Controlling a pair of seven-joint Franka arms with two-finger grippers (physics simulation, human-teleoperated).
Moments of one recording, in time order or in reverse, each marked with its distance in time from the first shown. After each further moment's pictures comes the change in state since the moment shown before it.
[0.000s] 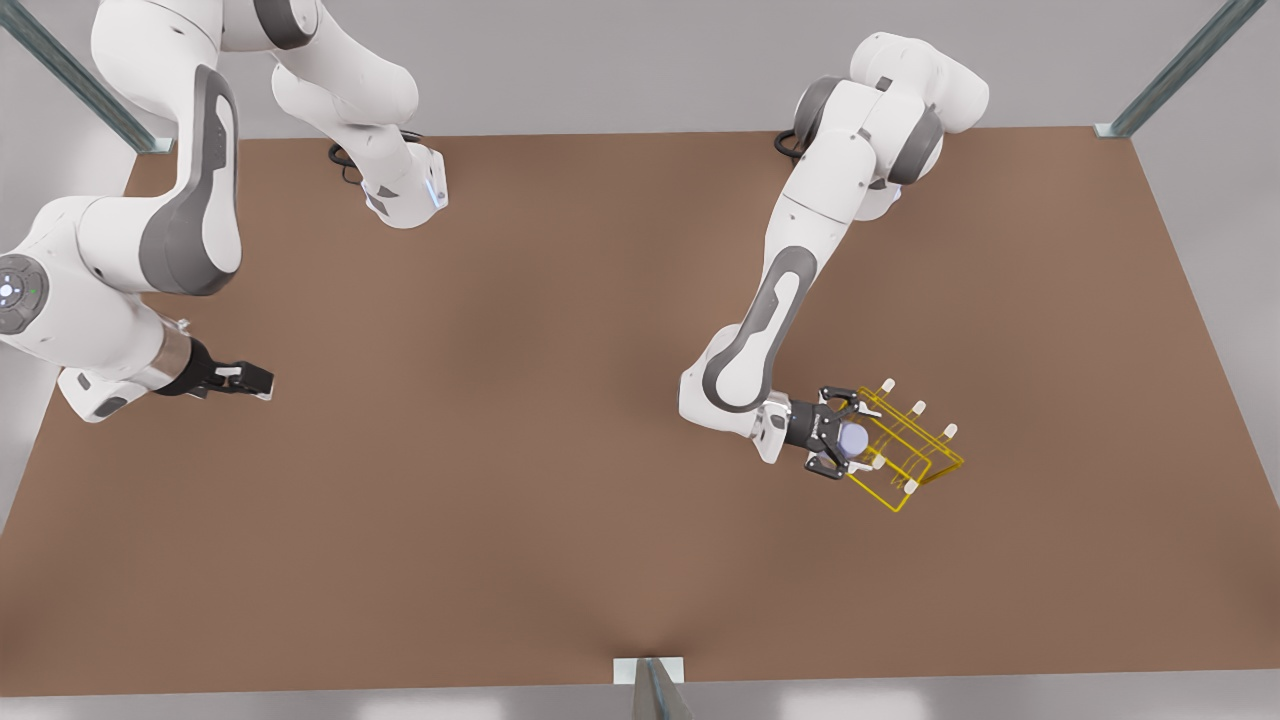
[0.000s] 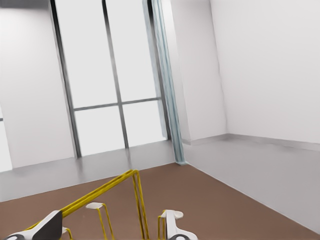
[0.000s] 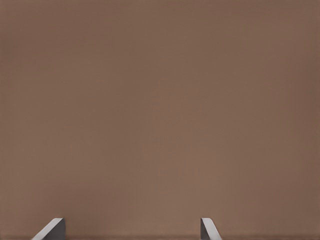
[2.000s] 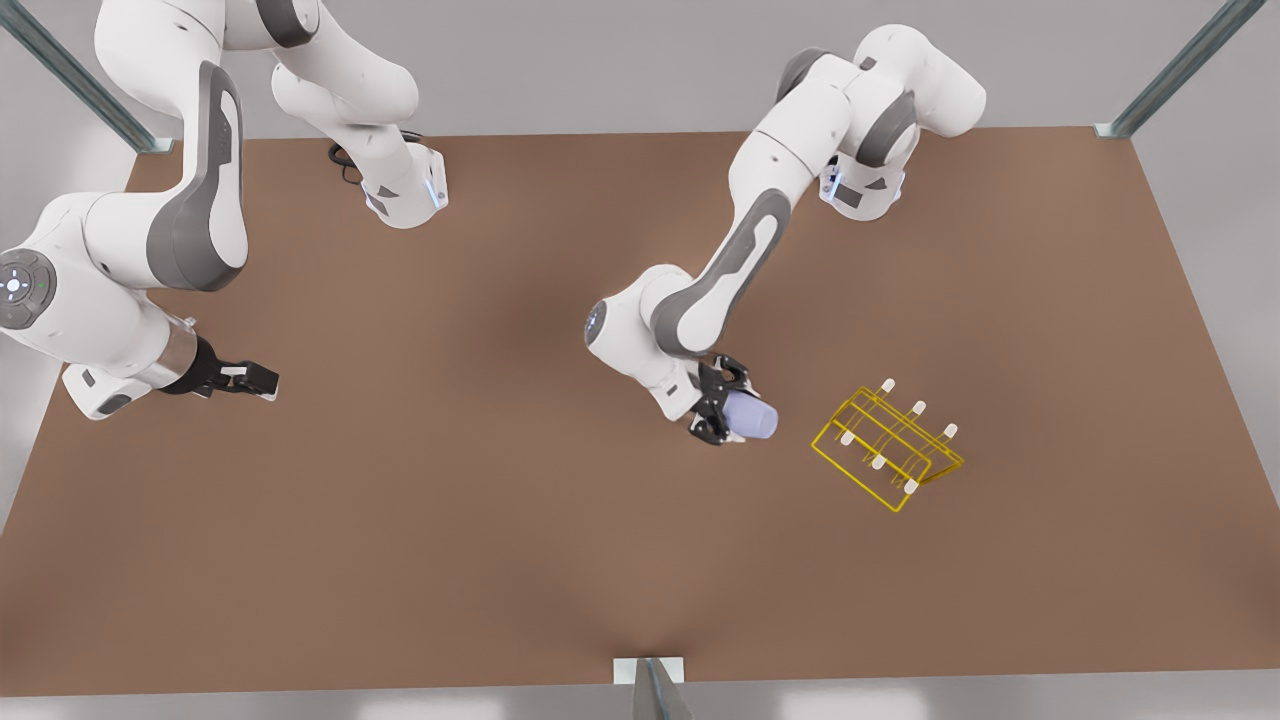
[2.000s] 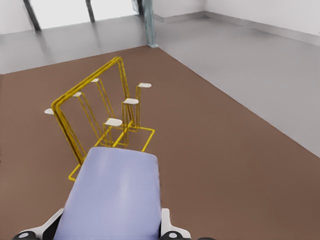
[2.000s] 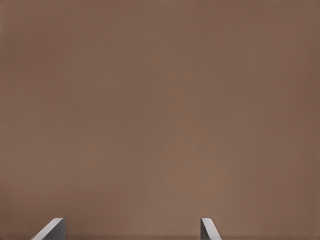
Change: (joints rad) left arm -0.145 -0.019 -0.045 0.237 -0.415 0.120 0.095; right arm 0.011 -0.005 0.006 0.003 -0.001 0.004 0.035
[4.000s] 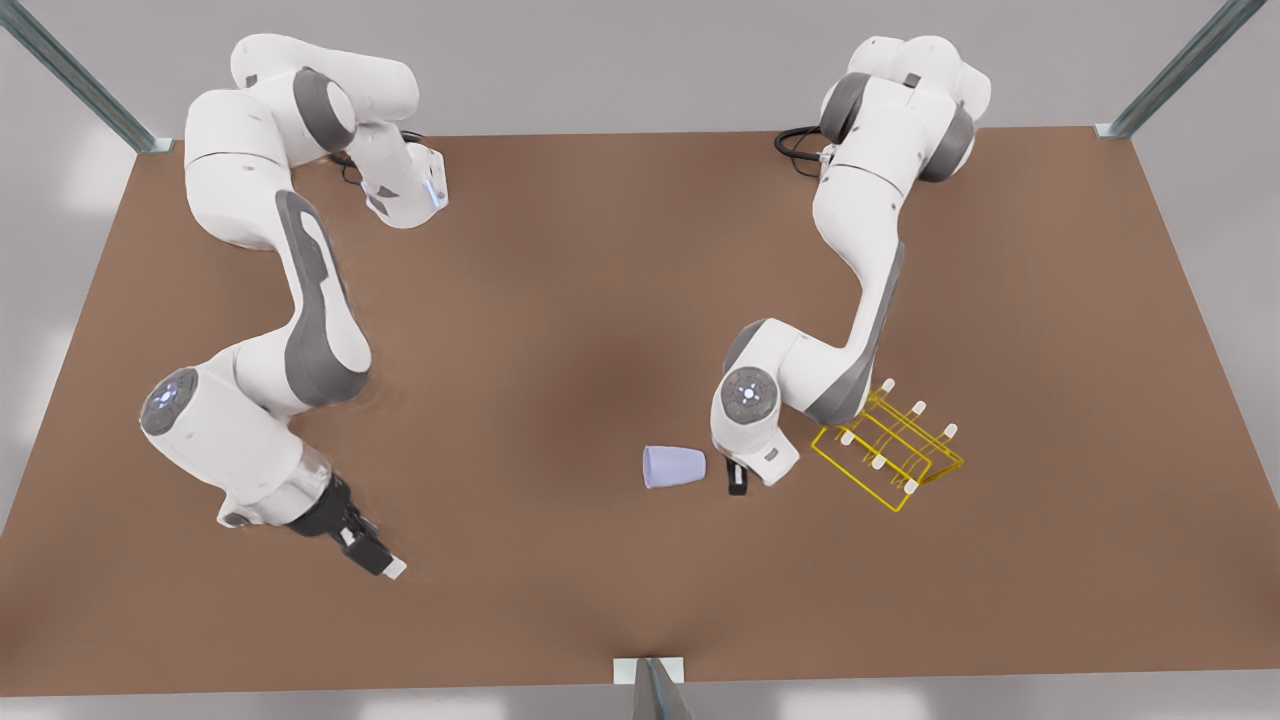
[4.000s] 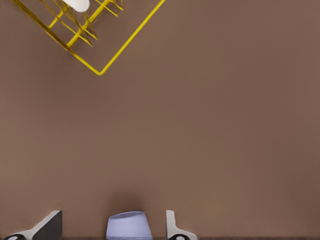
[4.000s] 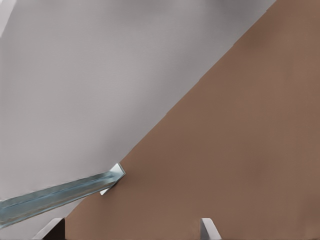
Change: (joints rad) left arm 0.275 -0.020 -0.040 0.071 -0.751 0.410 0.026; right arm 0.034 0.394 0.165 0.415 0.144 0.447 0.745
